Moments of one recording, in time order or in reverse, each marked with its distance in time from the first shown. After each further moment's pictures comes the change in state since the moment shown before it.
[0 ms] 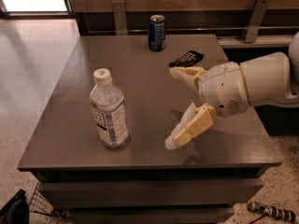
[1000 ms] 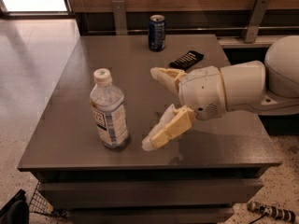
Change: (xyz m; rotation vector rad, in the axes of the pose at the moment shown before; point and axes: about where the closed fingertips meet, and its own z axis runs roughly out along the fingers) arm -0.028 0.011 0.035 -0.040 -0.139 0.018
